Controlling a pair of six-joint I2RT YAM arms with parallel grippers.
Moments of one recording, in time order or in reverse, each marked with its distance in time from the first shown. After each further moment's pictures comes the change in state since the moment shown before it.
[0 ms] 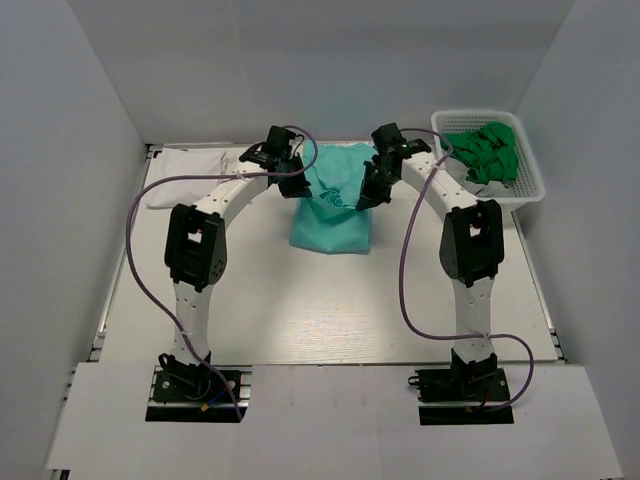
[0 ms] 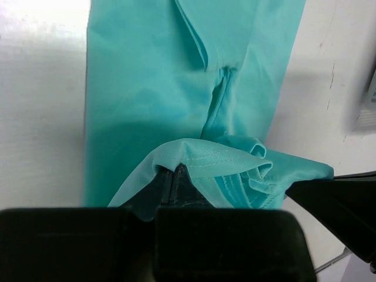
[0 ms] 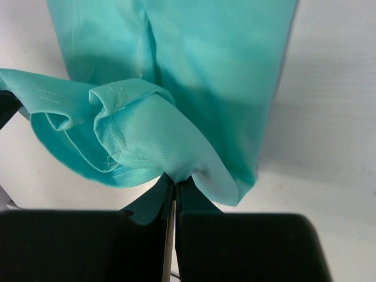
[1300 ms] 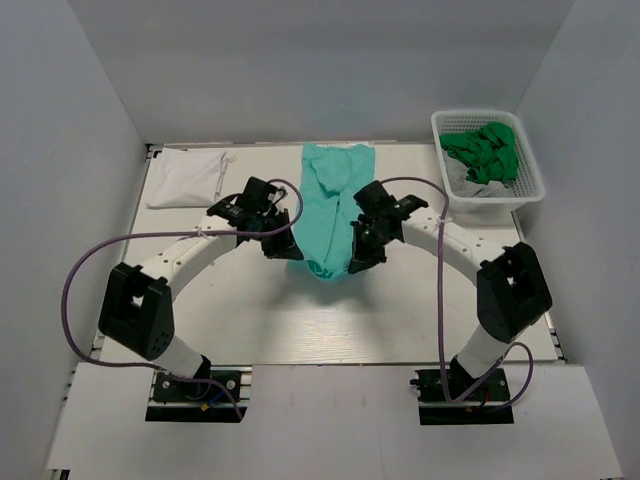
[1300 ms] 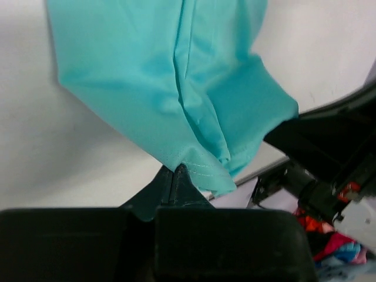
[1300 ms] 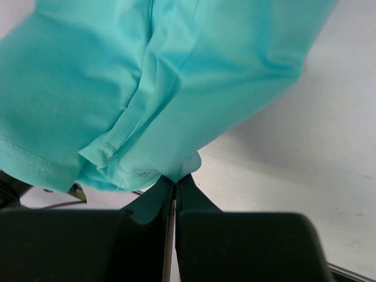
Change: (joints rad) left arm -0.085 -0.636 -0.745 -0.002 0.209 -0.031; right arm 0.263 -0.504 -0.694 0.129 0.008 0.079
